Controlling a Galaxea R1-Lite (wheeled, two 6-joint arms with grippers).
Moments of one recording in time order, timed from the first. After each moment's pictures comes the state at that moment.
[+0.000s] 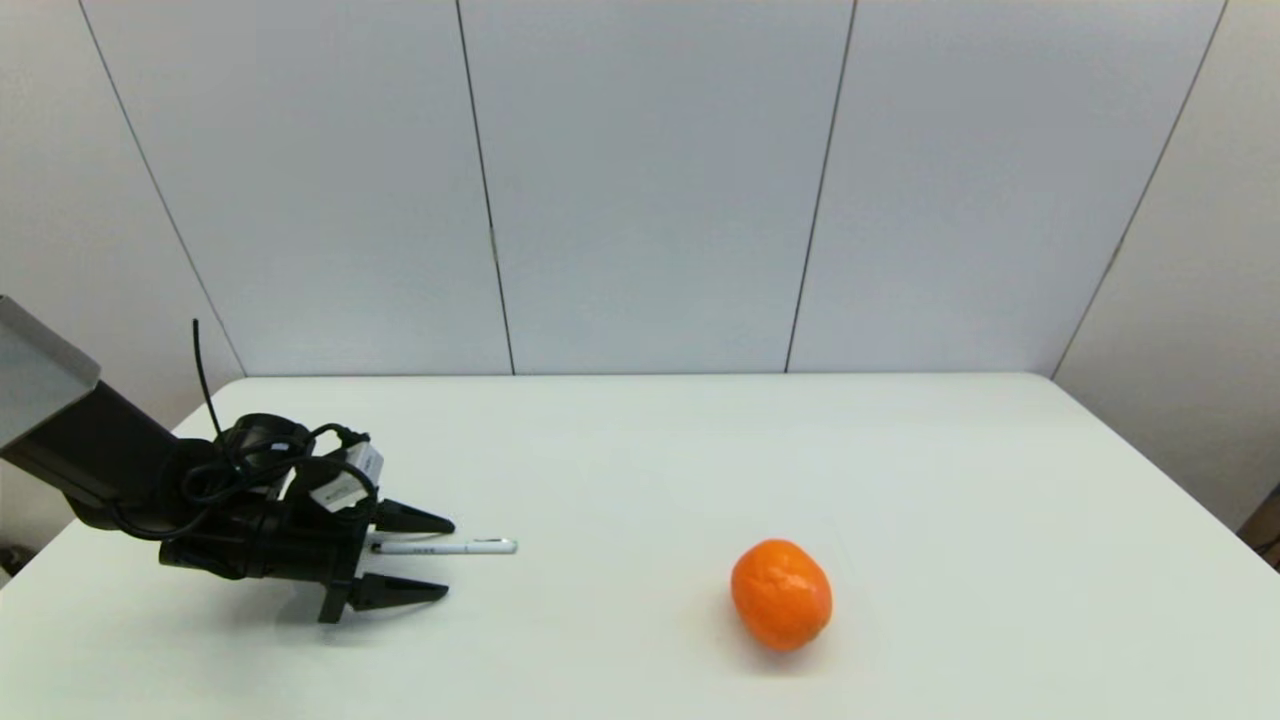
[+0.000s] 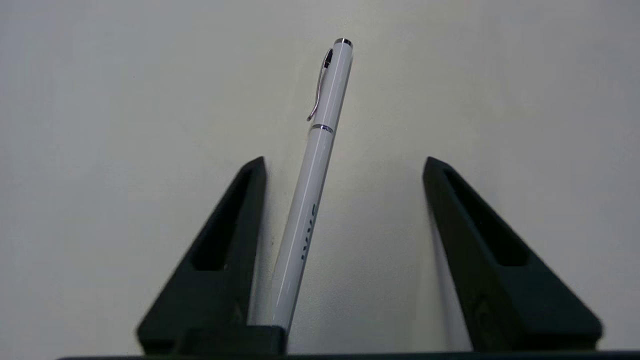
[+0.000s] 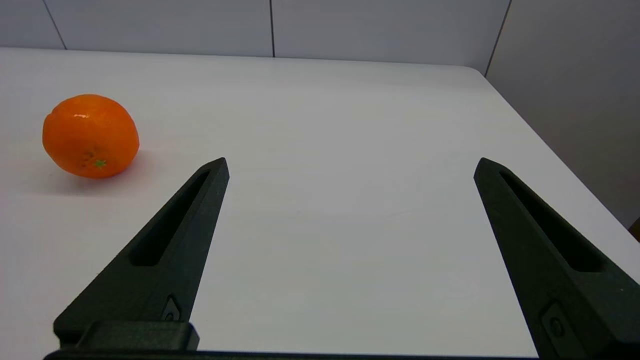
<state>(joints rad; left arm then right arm) 0.06 2.08 -0.88 0.08 -1.09 1.28 0.00 0.00 0.00 -0.03 0.03 -0.03</state>
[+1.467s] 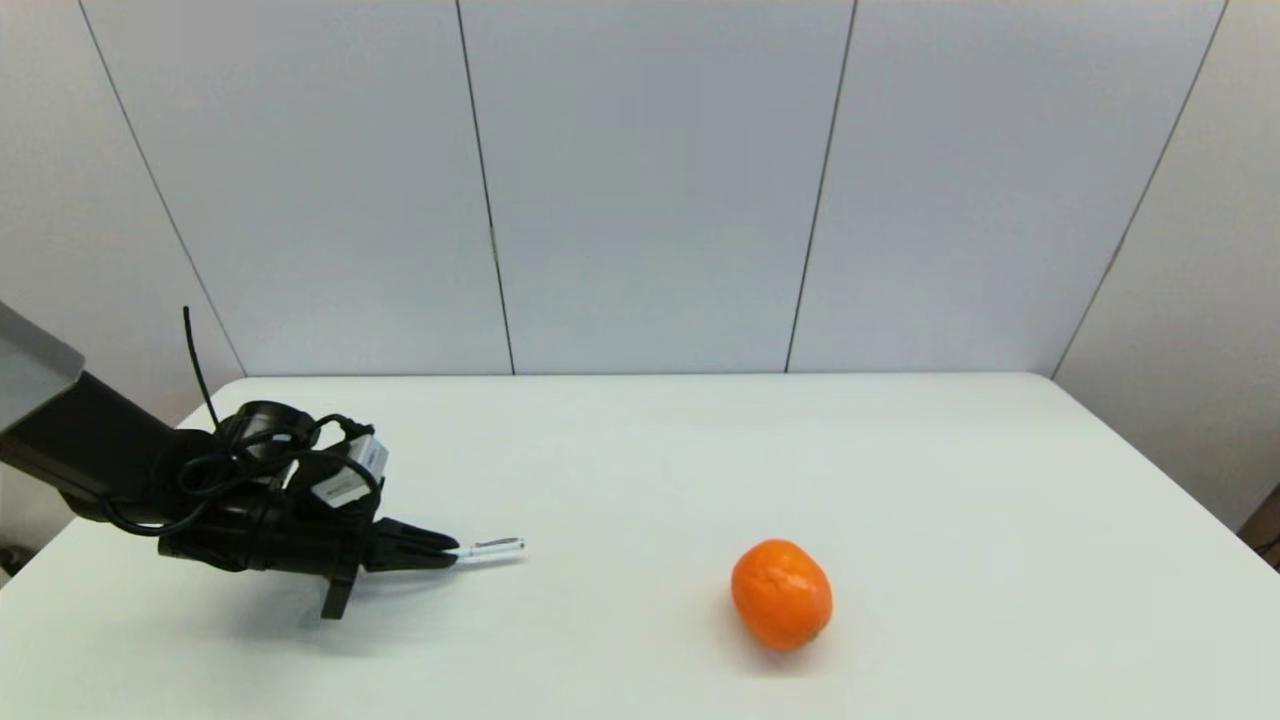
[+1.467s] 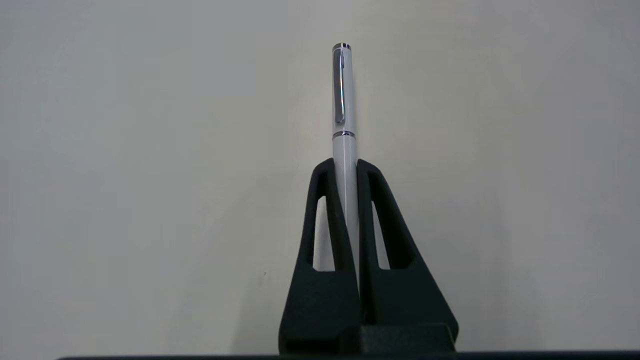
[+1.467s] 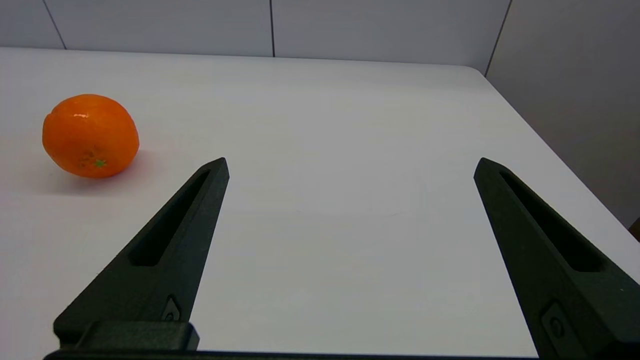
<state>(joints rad) 0.02 2.02 -0.88 0.10 -1.10 1.29 0.00 0.00 0.00 -0.03 0.03 -0.03</state>
